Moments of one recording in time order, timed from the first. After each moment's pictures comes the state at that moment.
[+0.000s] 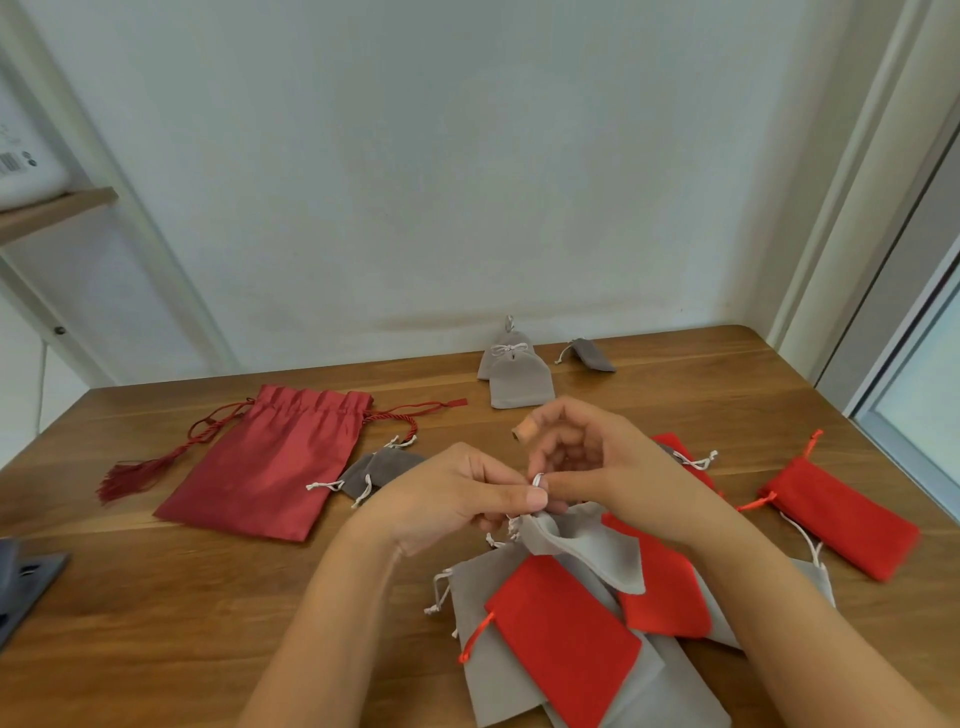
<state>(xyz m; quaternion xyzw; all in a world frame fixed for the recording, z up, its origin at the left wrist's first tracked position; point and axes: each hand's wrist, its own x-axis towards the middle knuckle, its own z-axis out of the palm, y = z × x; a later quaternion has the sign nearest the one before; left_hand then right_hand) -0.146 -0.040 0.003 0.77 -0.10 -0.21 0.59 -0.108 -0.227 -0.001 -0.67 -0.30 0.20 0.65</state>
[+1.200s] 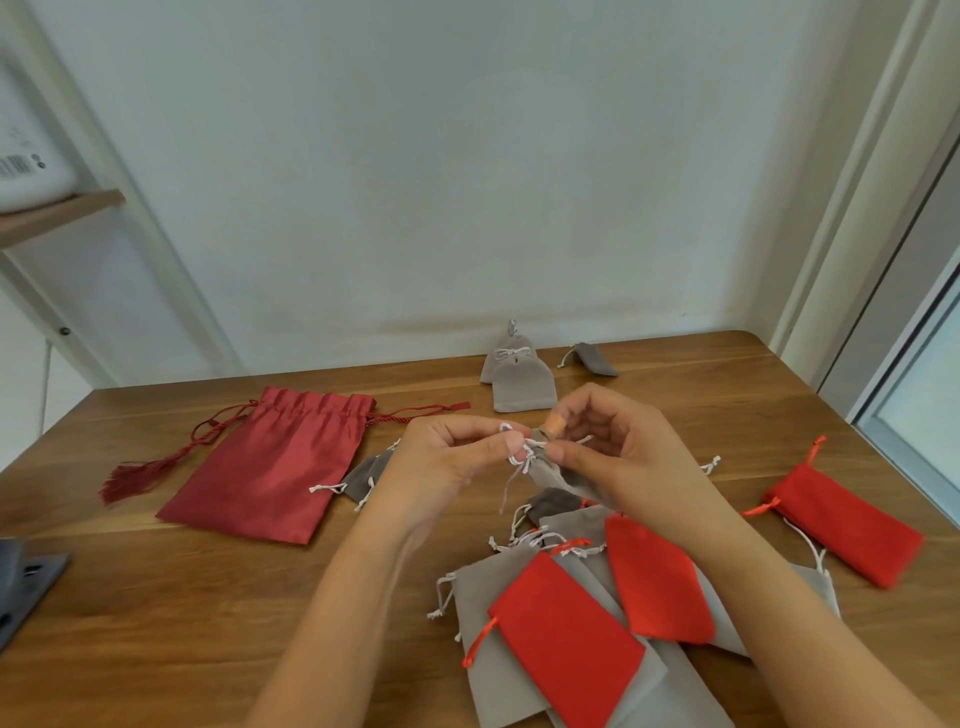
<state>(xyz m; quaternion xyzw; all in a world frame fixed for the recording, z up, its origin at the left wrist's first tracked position) -0.145 -0.048 0.009 0.72 0.00 0.02 0.69 -0.108 -0.225 -0.001 -0.71 -0.28 0.03 0.64</state>
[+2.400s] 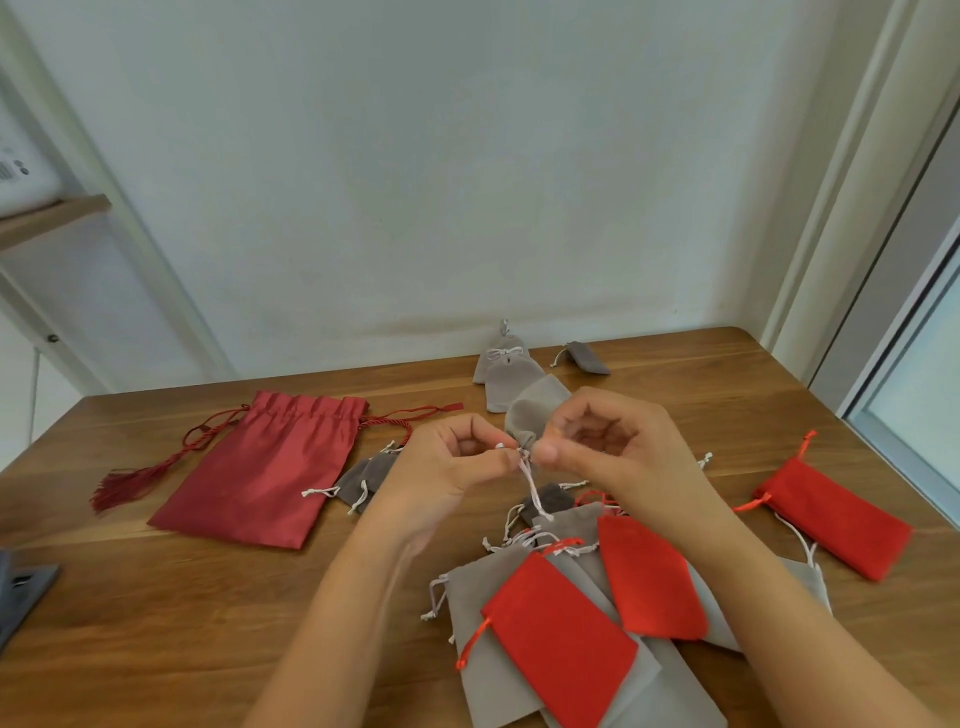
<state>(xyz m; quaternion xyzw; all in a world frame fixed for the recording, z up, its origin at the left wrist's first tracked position) -0.139 -0.049 -0.001 0.73 0.01 -0.01 0.68 -0.111 -0.229 0.000 -0.68 -0.31 0.00 0.66</state>
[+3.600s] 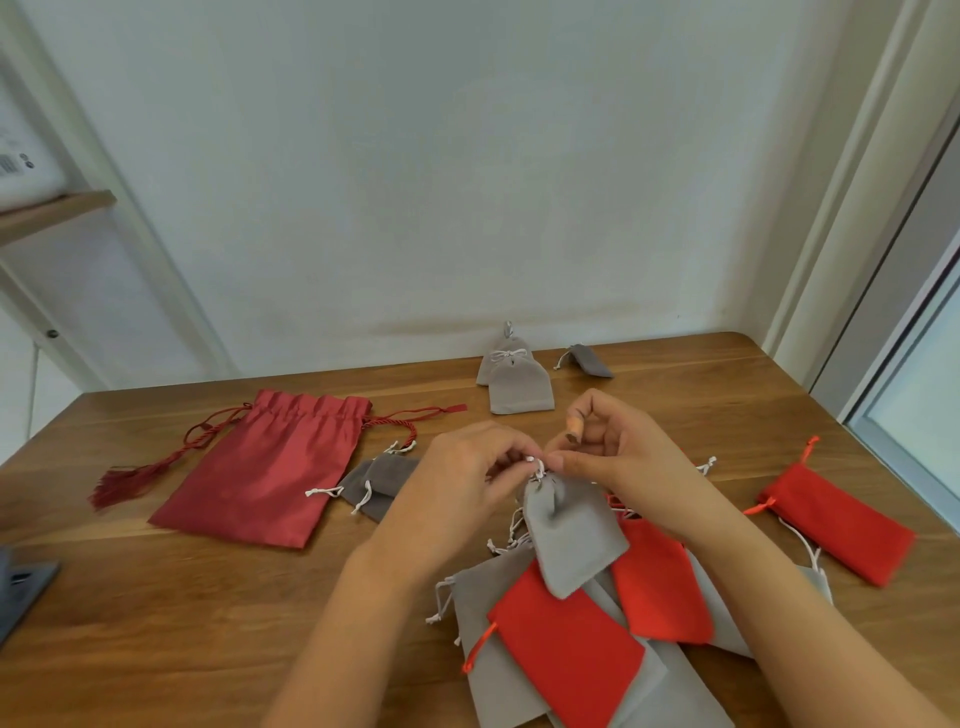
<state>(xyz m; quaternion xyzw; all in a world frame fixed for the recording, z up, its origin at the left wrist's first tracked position) -0.136 -0.045 -0.017 0.90 -0.20 0.20 0.33 -0.093 -0.229 -0.014 -0.68 -0.24 0.13 0.69</state>
